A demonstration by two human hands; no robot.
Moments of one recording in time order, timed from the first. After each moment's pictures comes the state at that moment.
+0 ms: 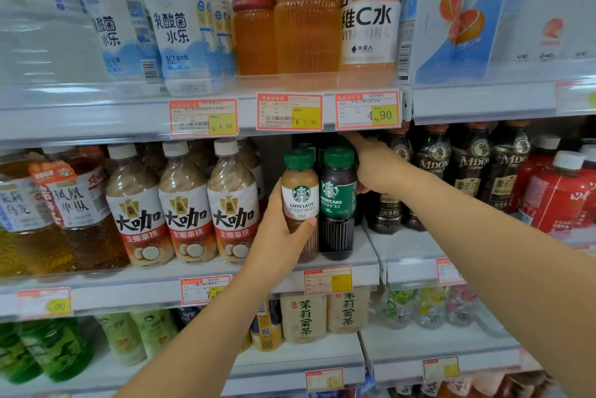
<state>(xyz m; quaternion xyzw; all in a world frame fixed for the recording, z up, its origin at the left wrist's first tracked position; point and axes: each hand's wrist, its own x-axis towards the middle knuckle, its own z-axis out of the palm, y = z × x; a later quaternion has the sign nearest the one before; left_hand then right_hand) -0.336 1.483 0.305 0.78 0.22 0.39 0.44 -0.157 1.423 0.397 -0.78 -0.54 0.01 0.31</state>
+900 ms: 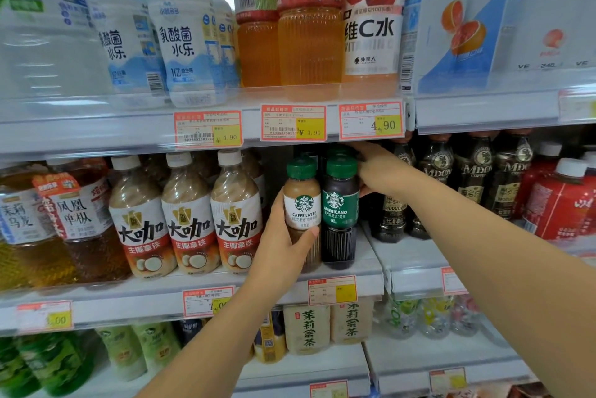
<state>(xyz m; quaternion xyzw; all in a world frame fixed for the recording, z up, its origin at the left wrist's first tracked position) -0.340 1.483 0.305 0.78 0.22 0.40 0.42 -0.156 1.430 0.398 -0.69 -0.53 0.16 0.46</state>
